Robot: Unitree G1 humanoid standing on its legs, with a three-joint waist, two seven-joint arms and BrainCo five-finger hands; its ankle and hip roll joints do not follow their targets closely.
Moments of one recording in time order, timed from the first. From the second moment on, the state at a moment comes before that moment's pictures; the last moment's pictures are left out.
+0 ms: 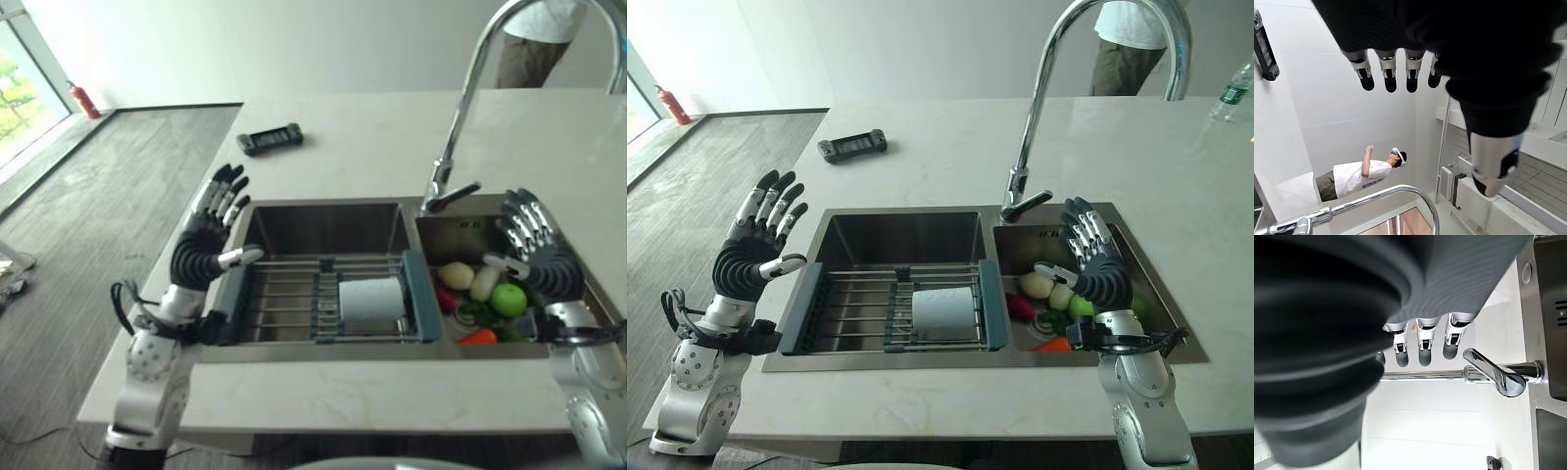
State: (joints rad) left arm 0.10 0.46 0.03 -0.38 -0.40 -0.26 -0.11; right arm 0.18 -0.50 -0.13 -0.40 0.43 -0.11 0.04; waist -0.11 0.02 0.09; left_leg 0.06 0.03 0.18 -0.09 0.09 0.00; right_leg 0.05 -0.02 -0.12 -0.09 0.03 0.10
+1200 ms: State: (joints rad) left arm -0.32 0.71 -0.36 -0.06 0.41 0.33 -0.42; right arm 0.10 -0.59 -0.09 -0.36 0.39 -0.03 0.17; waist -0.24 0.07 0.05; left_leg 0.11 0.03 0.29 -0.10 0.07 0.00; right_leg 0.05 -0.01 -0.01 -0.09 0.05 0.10
